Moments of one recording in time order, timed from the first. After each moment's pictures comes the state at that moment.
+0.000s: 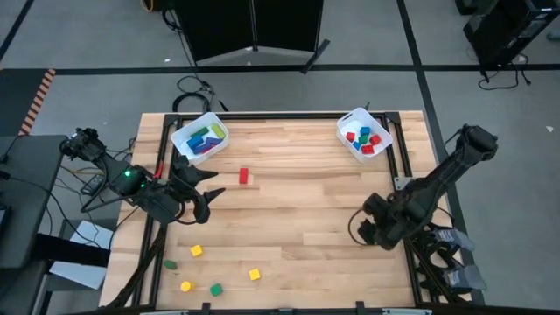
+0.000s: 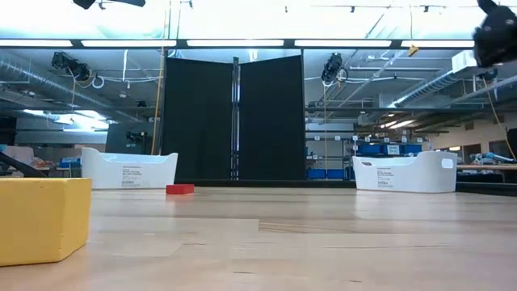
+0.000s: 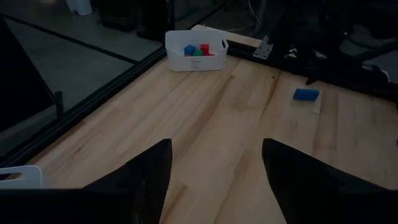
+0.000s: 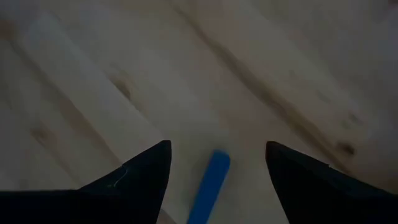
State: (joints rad) left arm -0.61 0.95 1.02 -0.78 -0.94 -0.71; right arm 0.75 1.17 0.71 -1.00 0.33 1.57
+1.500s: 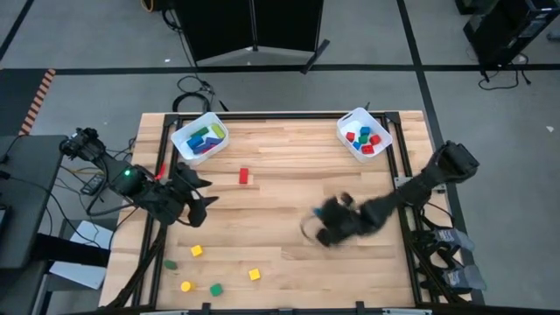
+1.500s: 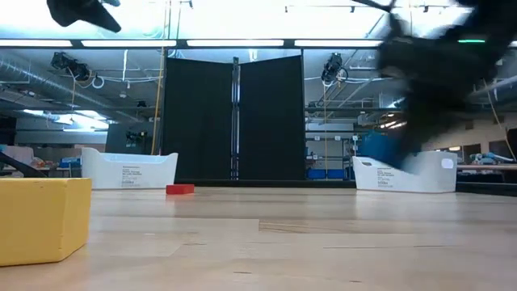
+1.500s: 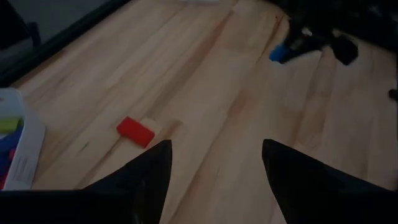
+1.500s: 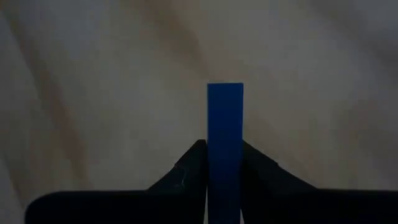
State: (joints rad) left arm -0.61 0.94 1.02 -1.01 -0.73 -0.95; right arm 0.44 1.57 0.82 -0.39 0.52 0.98
